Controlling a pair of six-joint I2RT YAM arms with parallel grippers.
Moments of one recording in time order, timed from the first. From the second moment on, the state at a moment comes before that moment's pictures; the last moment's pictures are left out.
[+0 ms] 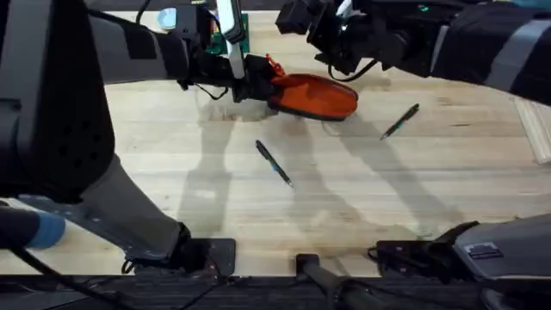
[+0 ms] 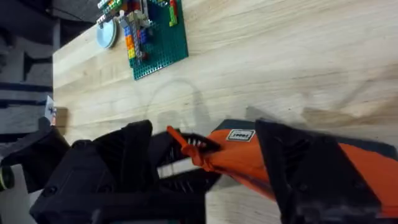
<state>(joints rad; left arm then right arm) -0.08 1.85 1.03 -0.19 0.99 1.06 0.48 1.64 1.18 -0.20 -0.06 0.86</state>
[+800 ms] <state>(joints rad) -0.03 1.74 1.03 -0.30 0.95 1.03 0.48 1.64 1.18 -0.20 -0.06 0.81</state>
